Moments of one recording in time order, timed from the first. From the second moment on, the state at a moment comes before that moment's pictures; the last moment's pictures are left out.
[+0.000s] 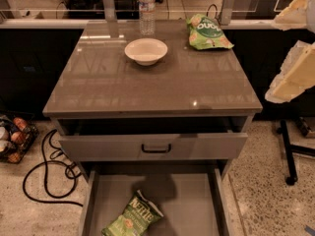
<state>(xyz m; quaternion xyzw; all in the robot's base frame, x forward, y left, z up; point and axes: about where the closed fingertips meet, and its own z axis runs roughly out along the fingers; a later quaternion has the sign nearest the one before) 0.425 -0.193 1.041 -0.60 0.76 -0.10 0.23</state>
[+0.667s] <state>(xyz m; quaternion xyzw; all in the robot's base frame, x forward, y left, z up) 0.423 -0.190 1.047 -0.60 0.75 -0.10 0.24</state>
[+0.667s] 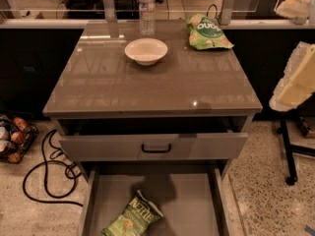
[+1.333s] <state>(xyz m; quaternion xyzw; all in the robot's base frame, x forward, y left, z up) 0.421 -0.188 1.052 -0.60 0.75 -0.10 0.24</state>
